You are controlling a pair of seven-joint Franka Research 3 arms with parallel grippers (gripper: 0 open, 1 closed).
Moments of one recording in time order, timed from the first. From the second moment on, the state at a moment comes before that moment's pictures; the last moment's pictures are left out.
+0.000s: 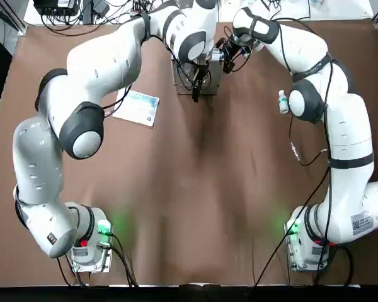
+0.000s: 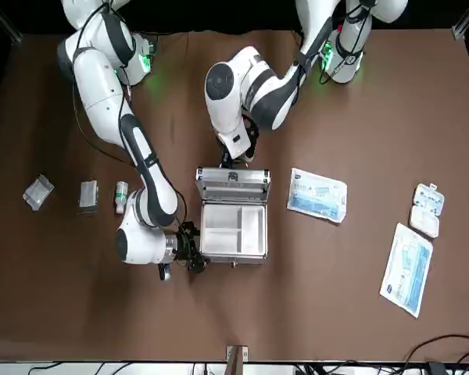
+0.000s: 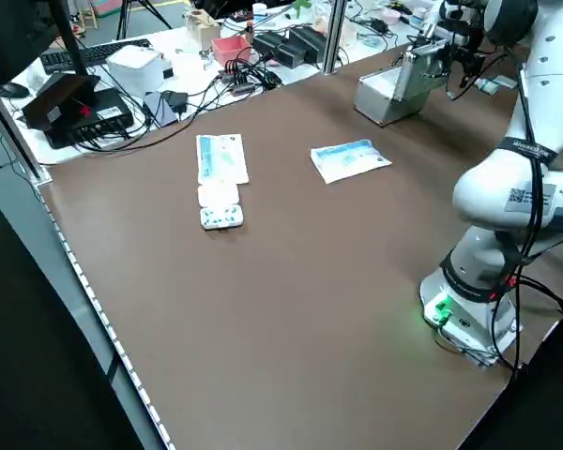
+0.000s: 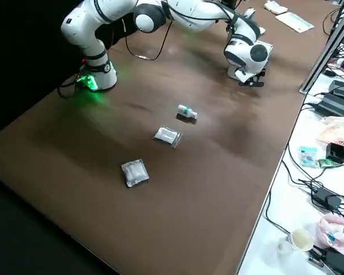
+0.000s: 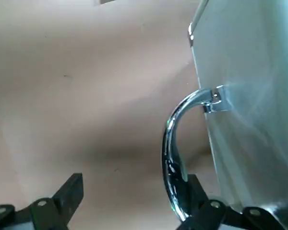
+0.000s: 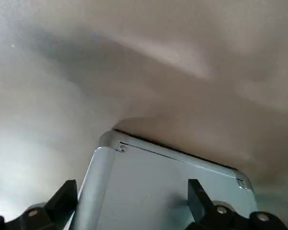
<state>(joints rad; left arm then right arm) -0.75 0.60 -0.18 -1.34 0.07 1.85 -2.22 0.31 1.03 0.09 -1.12 0.68 2.15 1.13</state>
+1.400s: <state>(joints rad) -0.60 0.28 -0.19 -1.37 0.05 1.68 -2.01 0.30 1.03 0.09 -1.09 0.68 2.09 1.13</state>
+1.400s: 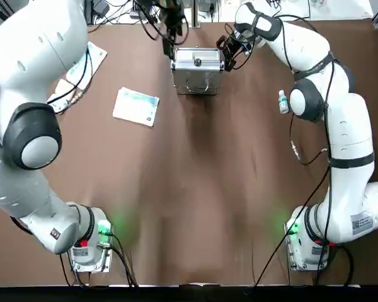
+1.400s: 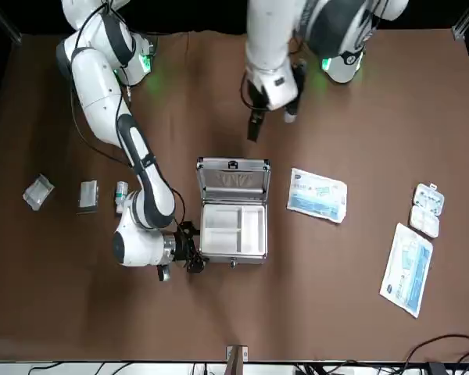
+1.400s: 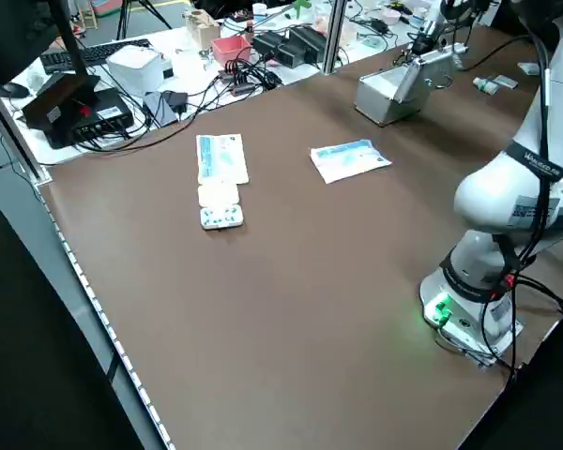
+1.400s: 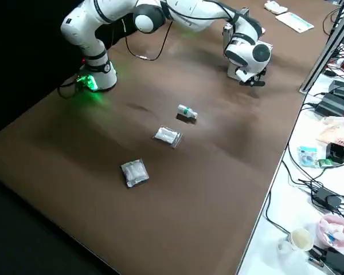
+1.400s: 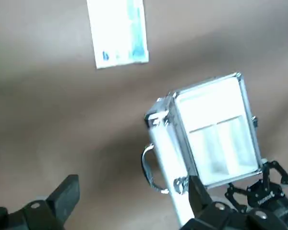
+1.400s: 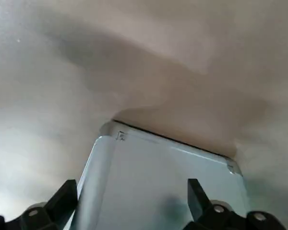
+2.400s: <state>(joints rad) -0.44 0.30 -0.19 -1.38 0.04 1.71 -1.28 0.15 0.81 0.09 -1.07 0.40 1.68 0.80</state>
